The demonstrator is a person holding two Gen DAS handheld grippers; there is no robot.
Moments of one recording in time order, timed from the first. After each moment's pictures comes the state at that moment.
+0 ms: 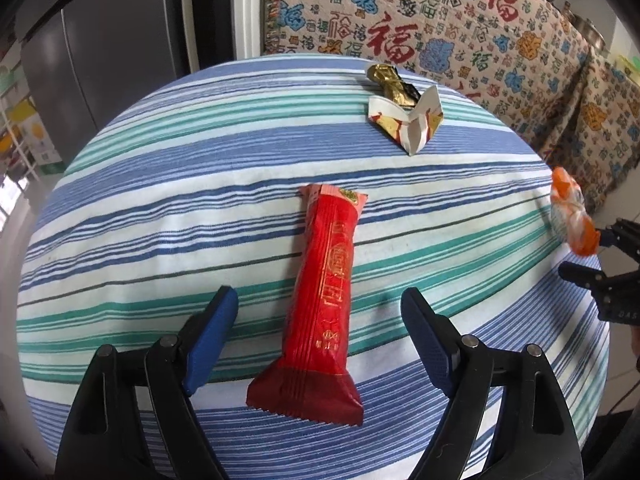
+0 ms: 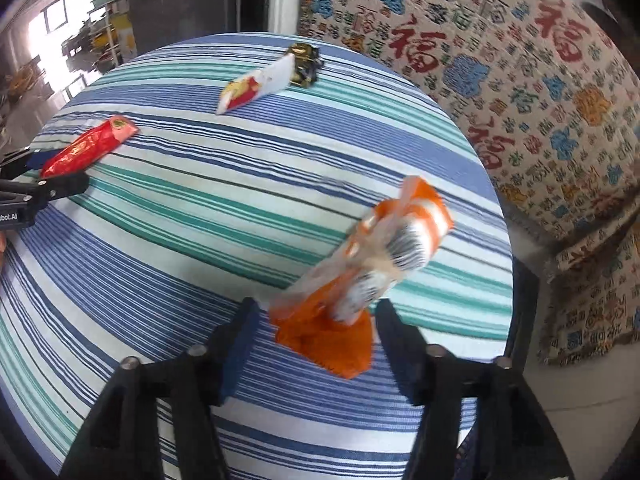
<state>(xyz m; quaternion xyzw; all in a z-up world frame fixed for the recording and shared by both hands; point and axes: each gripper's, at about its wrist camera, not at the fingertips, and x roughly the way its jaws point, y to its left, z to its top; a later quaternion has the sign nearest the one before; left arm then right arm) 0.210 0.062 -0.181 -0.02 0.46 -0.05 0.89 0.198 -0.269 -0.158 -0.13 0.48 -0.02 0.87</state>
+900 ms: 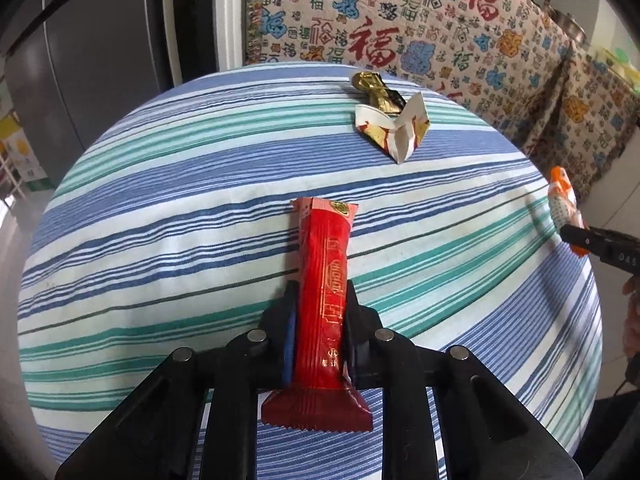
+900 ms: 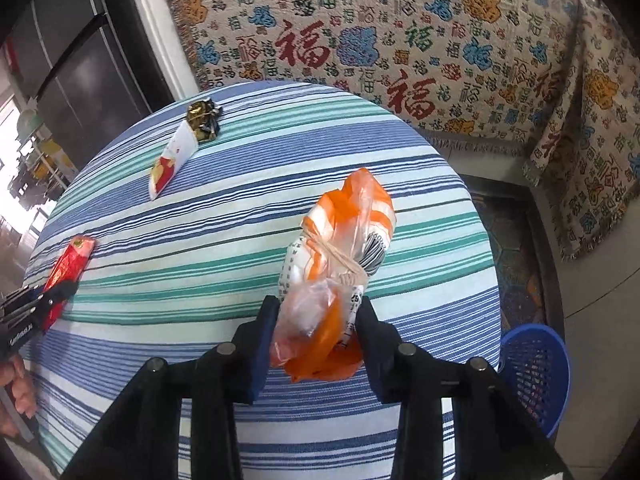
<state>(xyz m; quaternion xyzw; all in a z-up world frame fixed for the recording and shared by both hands) 0.213 0.071 -0.173 -0.03 0.45 -0.09 0.89 0.181 -0.304 -0.135 0.06 0.43 -0.10 0.90</state>
